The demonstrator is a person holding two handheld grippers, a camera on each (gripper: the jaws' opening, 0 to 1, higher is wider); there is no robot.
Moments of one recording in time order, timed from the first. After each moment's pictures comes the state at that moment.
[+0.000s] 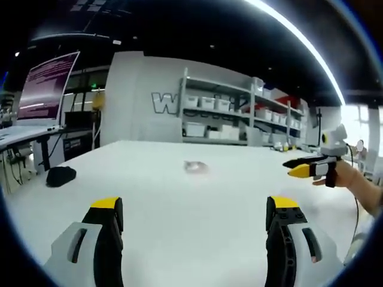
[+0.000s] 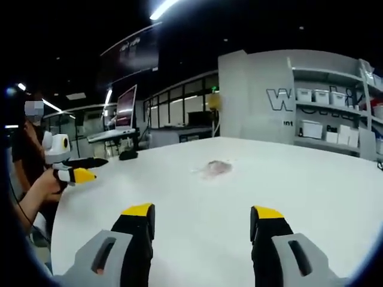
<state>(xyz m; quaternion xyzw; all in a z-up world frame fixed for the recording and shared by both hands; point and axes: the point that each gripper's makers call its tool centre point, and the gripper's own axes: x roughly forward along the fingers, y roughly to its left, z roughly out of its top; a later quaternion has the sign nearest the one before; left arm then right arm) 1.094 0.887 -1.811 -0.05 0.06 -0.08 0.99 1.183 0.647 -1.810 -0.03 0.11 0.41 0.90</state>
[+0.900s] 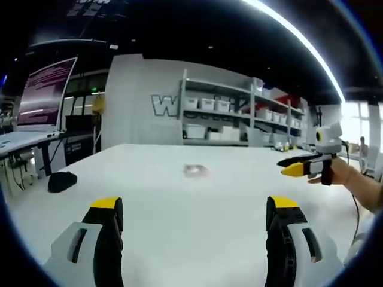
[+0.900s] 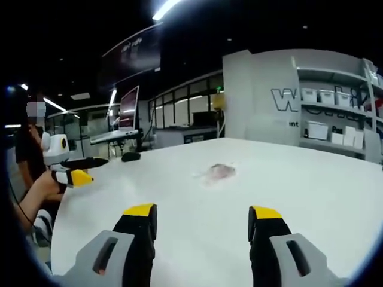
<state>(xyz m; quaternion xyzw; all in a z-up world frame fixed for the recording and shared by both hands) 1.094 0.884 -1.802 -0.04 0.05 -0.07 1.00 1.193 0.658 -1.805 -0.03 0.11 0.44 0.89</state>
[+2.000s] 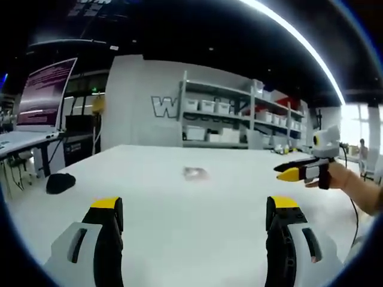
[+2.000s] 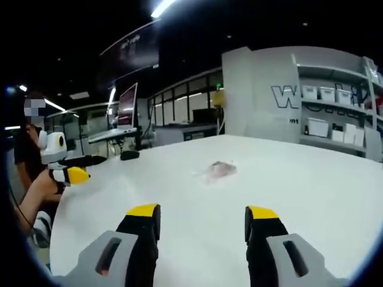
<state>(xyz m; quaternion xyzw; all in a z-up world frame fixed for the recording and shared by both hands) 1.099 0.883 -1.798 -0.04 0.04 -0.07 1.00 1.200 0.666 -1.810 -0.03 0.12 0.44 0.89</state>
